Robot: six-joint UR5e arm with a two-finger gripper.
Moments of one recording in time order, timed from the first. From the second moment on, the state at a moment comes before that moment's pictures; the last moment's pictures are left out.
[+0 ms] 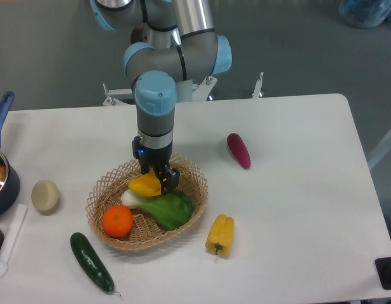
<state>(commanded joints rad) 2.29 -1.82 -1.98 -0.76 1.44 1.11</state>
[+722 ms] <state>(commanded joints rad) 2.42 -1.82 -1.68 -0.76 1.43 0.99</state>
